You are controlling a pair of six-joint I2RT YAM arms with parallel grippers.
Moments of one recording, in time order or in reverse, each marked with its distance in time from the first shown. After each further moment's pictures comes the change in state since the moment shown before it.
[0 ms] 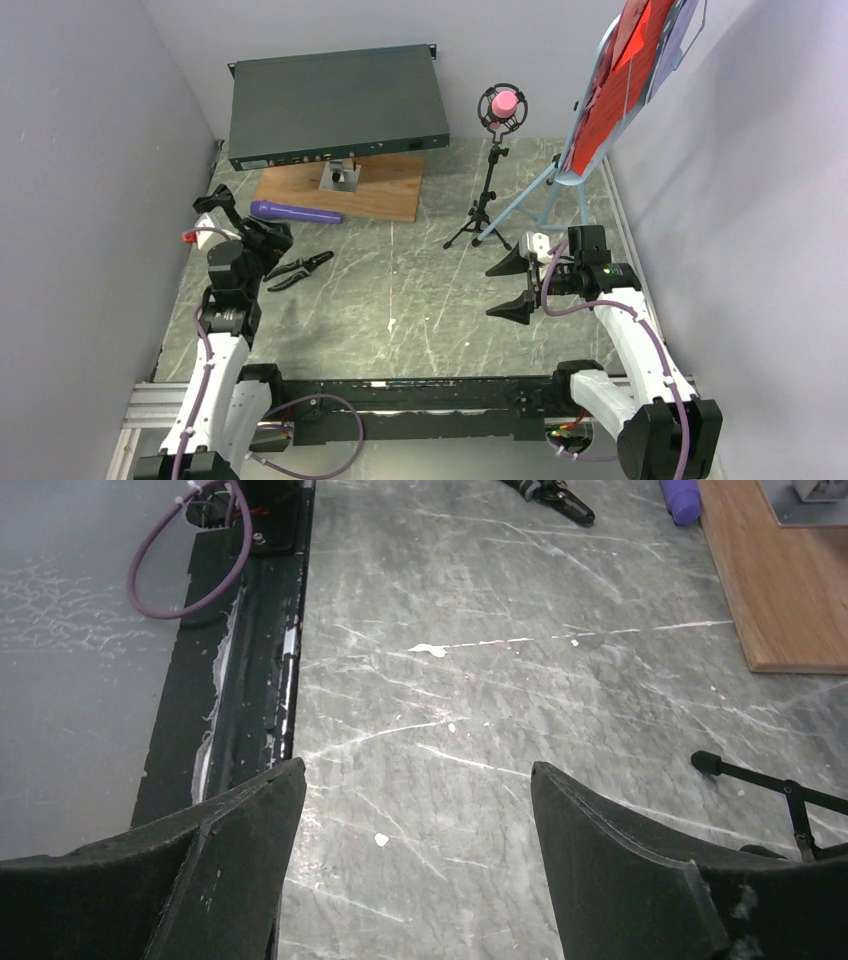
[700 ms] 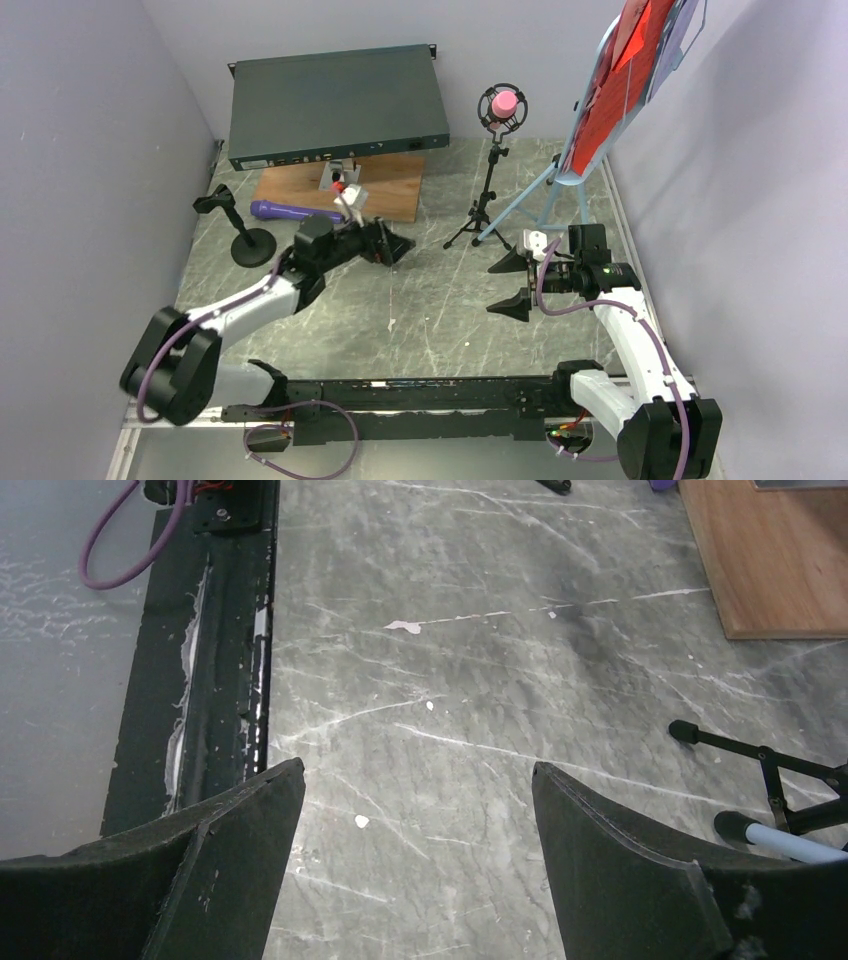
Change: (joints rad) left arm -0.557 0.522 0.110 0.543 0.523 0.283; right arm 0.000 0.002 0.000 0.034 0.070 0.029
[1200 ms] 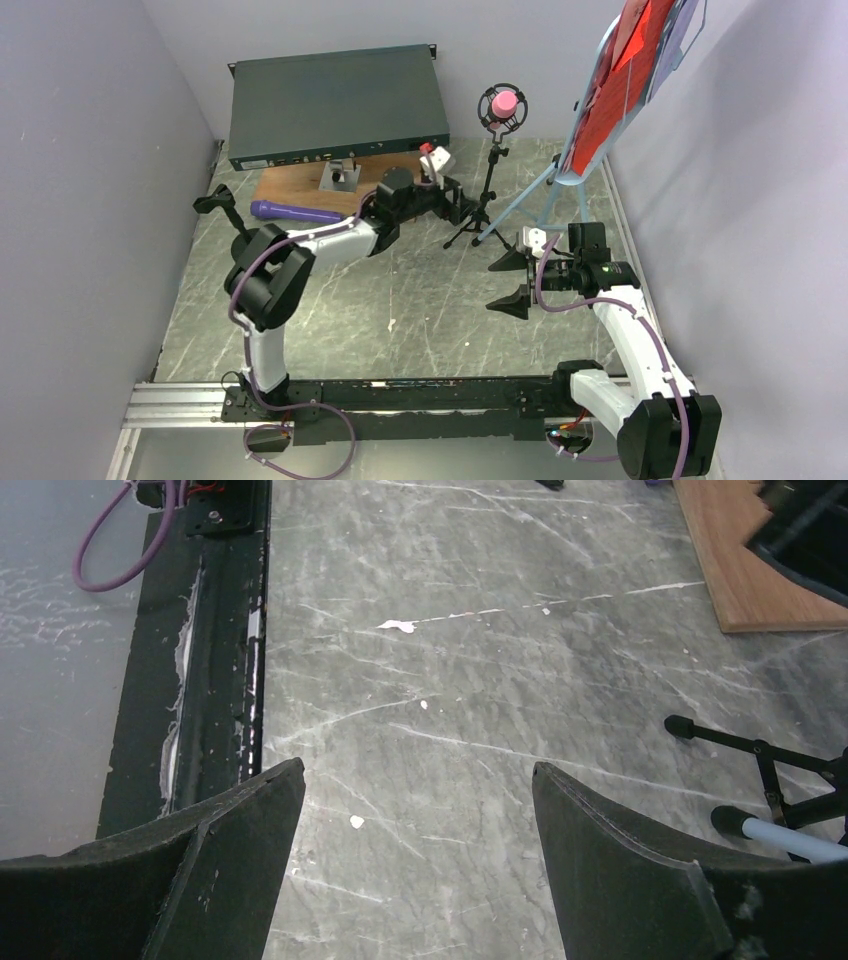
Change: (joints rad) left arm -0.184 0.636 0.647 0.093 -0.061 0.309; right arm 0.000 0.013 0.000 0.035 0.012 0.034
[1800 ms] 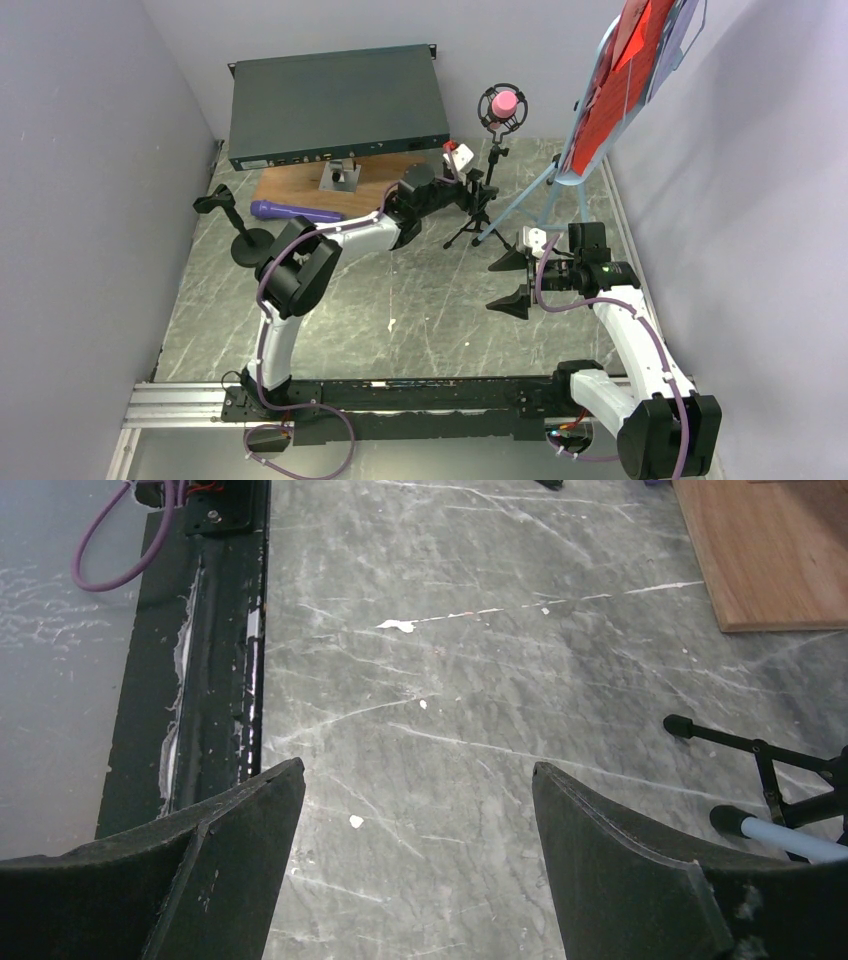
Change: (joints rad) left arm -0.053 0.206 0.233 0.089 -0.014 0.096; right arm 0.000 0.001 0.000 0.000 0.001 0.000
